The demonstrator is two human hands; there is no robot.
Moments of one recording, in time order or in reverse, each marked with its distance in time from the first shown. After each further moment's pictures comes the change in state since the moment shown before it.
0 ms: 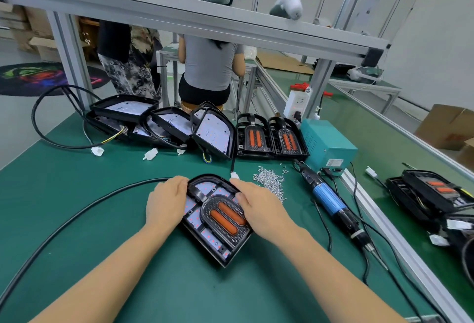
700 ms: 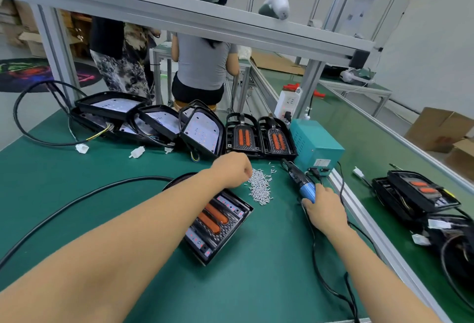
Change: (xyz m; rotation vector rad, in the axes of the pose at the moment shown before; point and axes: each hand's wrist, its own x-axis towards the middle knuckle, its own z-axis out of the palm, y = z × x) left_hand 0.045 0.136 0.049 0.315 -0.503 0.488; right_hand -0.036 0.135 -0.048 -0.247 0.141 0.686
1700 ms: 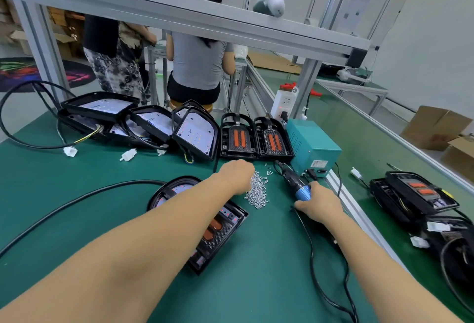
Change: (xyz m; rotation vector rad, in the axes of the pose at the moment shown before) left_hand 0.023 0.022 0.018 0.251 -0.066 -0.013; right_hand 0.022 -0.001 -0.015 -0.022 -0.130 0.028
